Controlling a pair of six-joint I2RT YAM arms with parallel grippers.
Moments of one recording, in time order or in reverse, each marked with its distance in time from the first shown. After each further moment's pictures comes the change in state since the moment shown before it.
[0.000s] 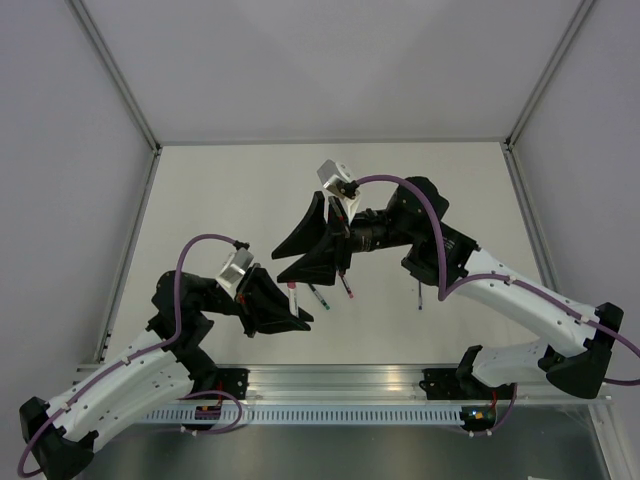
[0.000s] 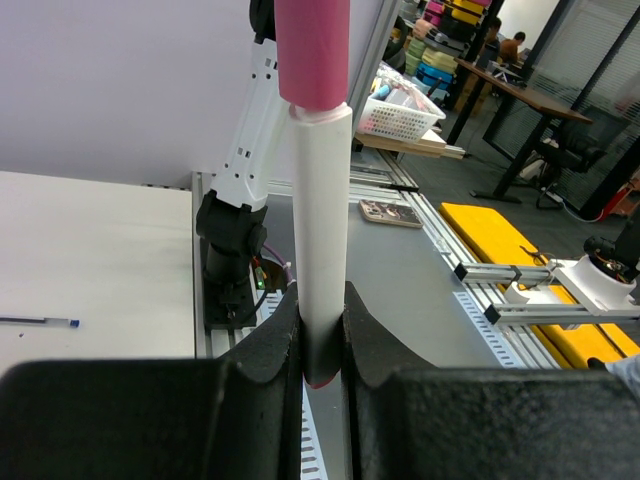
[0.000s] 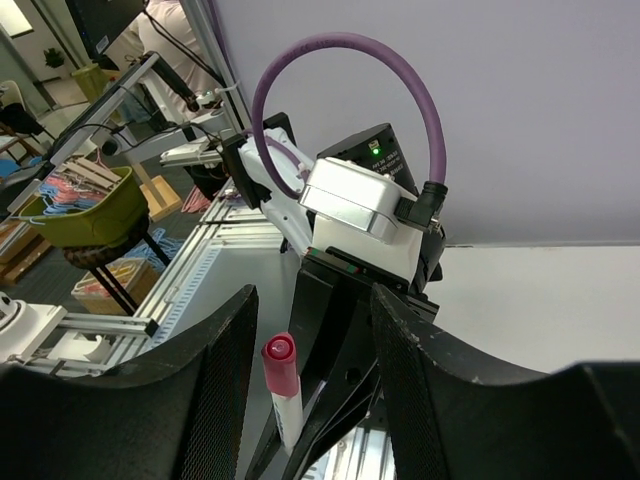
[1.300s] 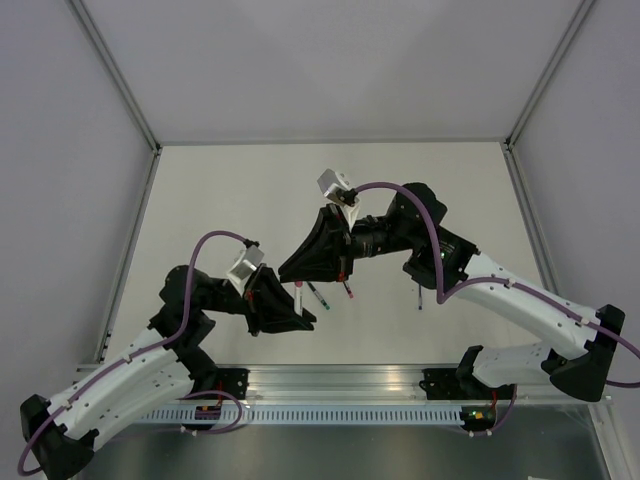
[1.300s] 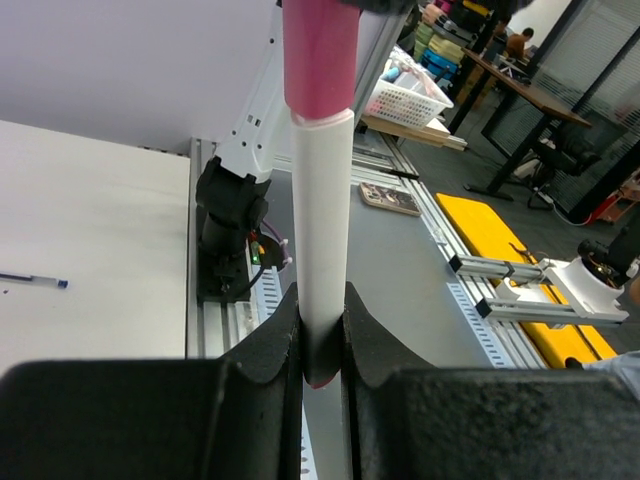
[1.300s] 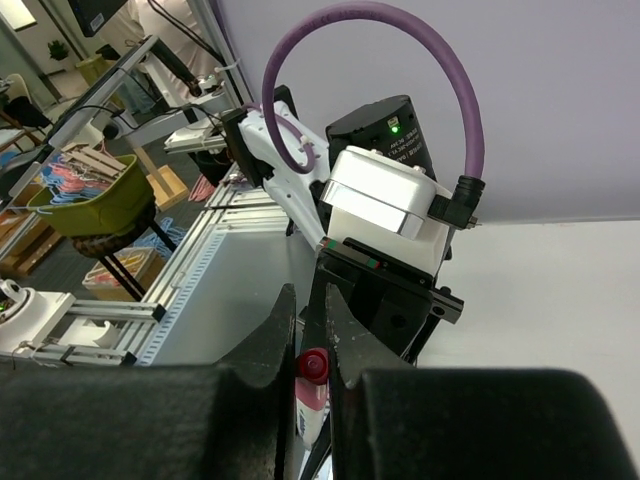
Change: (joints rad) left arm -0.001 0.013 0.003 -0.091 -0.006 0.011; right arm -0.003 -0.024 -0.074 0.021 -0.026 0.010
